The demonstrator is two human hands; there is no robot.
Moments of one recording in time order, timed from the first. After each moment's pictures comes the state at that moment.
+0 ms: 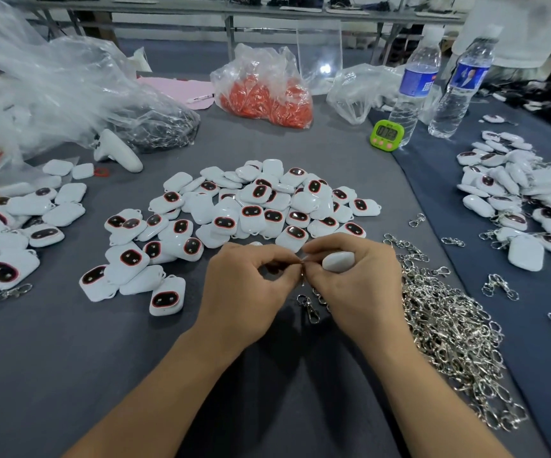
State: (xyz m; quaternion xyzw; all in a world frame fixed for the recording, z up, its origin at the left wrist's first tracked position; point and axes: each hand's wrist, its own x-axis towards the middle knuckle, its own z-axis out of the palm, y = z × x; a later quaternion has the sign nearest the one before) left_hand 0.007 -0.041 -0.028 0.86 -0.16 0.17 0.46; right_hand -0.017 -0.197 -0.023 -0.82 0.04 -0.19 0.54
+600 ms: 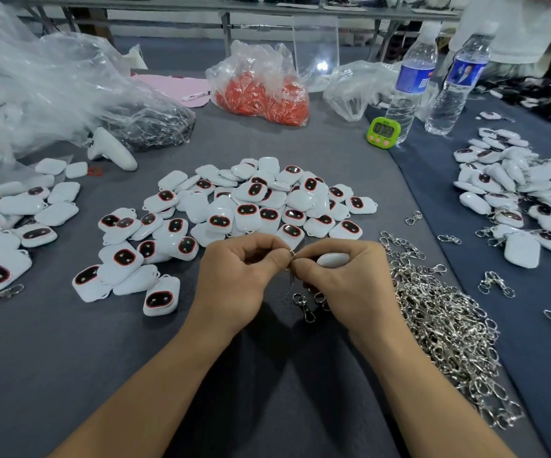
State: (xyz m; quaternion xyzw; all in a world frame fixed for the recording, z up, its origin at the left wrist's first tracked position) left_hand 0.015 -0.042 -0.027 0.77 -0.09 0.06 0.63; right_hand -0.014 -0.197 -0.023 -0.77 0.05 -0.11 0.62
